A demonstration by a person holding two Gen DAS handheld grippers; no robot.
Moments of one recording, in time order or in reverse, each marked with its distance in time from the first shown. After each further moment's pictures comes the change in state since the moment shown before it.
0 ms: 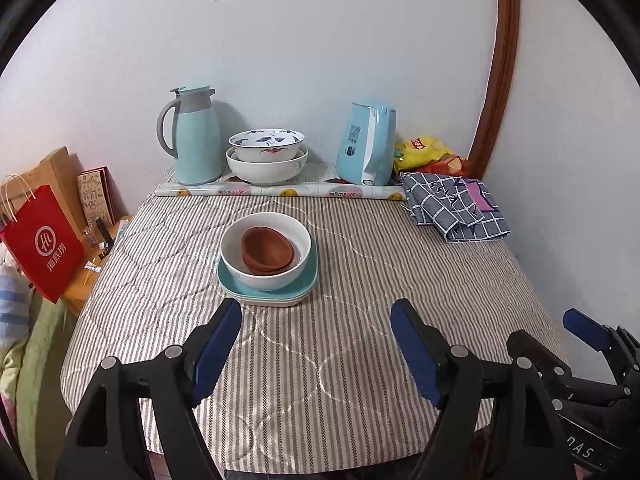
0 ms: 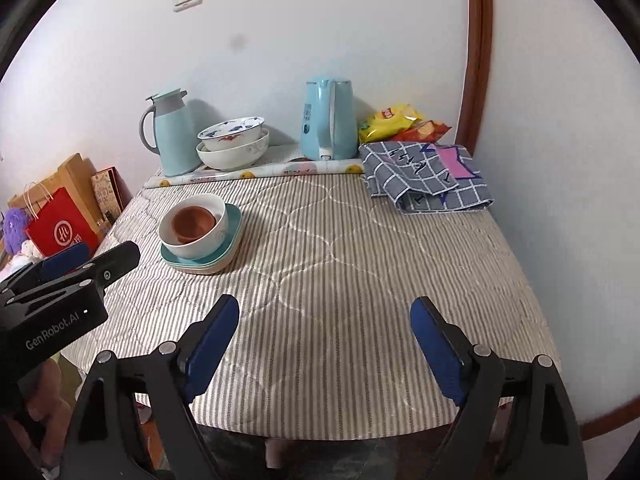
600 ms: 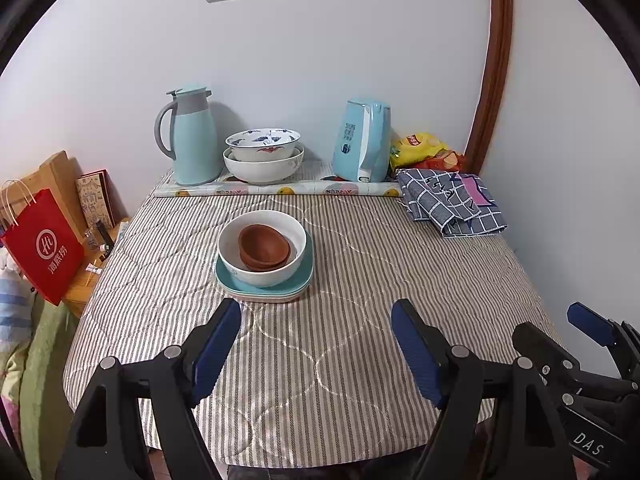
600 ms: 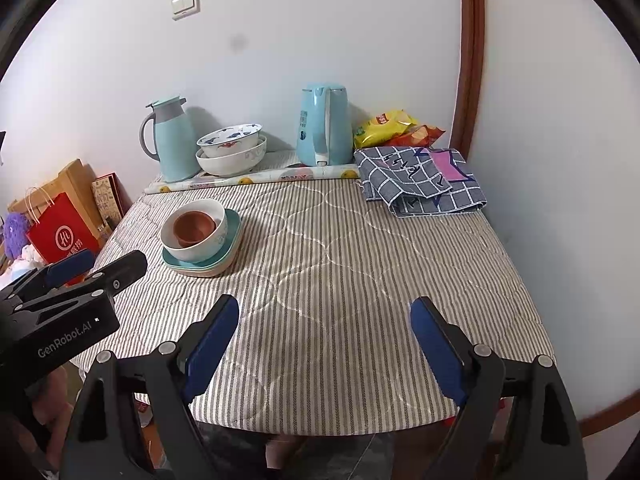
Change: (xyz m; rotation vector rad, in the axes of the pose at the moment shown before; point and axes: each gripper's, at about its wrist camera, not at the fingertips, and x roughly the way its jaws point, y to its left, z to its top) left arm -0.005 -0.004 -0.003 0.017 0.002 0.003; right arm -0.012 -0.005 -0.003 0.019 -0.019 0.002
